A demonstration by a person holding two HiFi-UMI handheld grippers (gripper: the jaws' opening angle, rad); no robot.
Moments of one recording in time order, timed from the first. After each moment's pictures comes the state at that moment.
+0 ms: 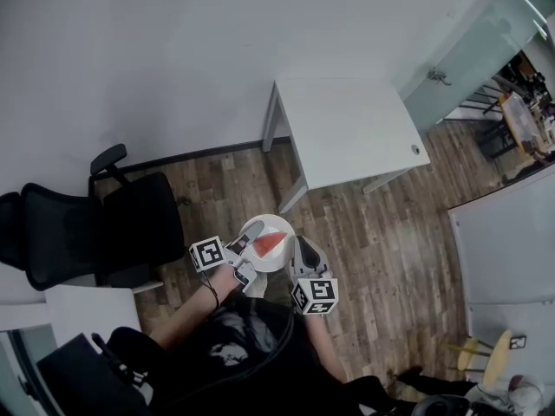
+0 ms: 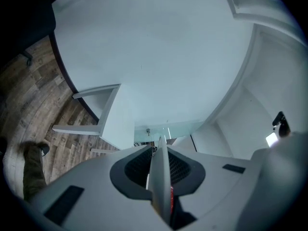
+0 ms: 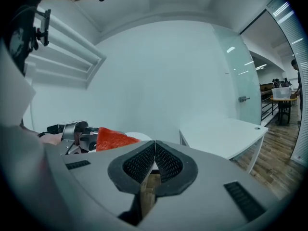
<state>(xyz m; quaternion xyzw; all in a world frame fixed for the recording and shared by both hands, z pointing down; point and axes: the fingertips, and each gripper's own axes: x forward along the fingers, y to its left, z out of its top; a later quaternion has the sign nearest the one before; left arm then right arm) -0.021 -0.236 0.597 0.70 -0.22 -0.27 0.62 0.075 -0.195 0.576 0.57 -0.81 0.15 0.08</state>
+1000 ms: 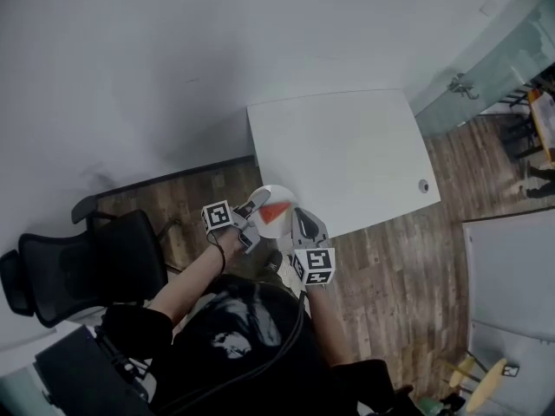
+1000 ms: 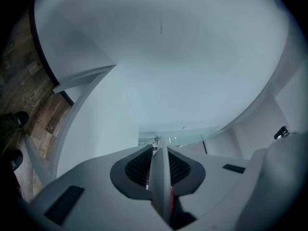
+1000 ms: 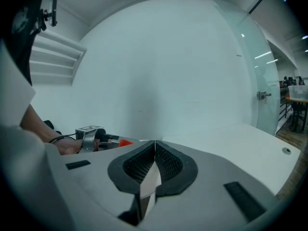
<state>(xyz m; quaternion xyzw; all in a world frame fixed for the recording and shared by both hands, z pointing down) 0.141 -0.621 0.695 0.68 -0.23 -0.23 0.65 0.218 -0.566 0.629 0.53 -0.83 0.15 0.11</state>
